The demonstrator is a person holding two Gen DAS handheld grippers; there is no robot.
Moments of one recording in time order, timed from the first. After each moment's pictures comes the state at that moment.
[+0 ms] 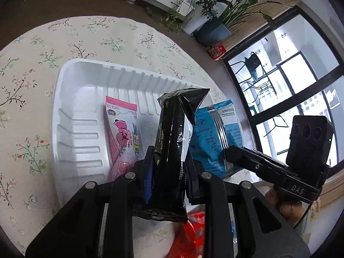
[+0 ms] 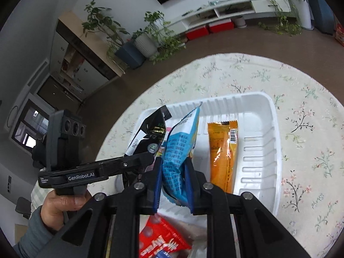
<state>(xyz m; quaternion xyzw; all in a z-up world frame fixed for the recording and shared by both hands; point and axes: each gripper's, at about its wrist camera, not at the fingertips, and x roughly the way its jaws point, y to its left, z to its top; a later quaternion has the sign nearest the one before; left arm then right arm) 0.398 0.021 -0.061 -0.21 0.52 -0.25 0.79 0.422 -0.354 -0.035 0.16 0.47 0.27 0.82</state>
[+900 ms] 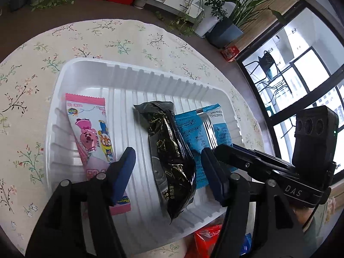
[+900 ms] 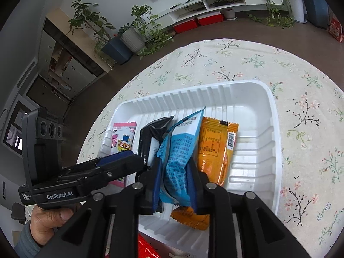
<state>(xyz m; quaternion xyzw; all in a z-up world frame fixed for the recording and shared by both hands) 0.402 -0.001 -0.076 -0.17 0.51 -0.21 0.81 0.442 -0.352 -0.063 0.16 0.49 0.24 0.82</state>
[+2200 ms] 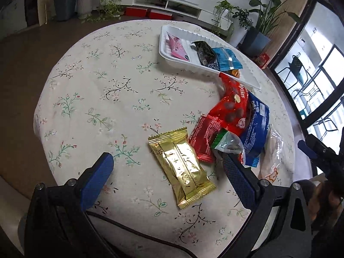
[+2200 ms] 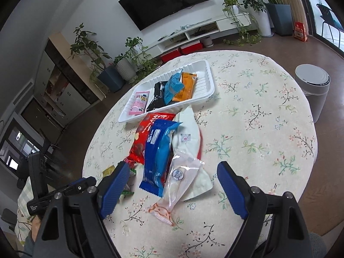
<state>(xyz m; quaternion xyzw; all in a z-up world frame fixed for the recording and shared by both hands) 0.106 0.057 -0.077 -0.10 0.48 -0.06 0.87 0.170 -0.406 -0.038 0.19 0.40 0.17 0.88</state>
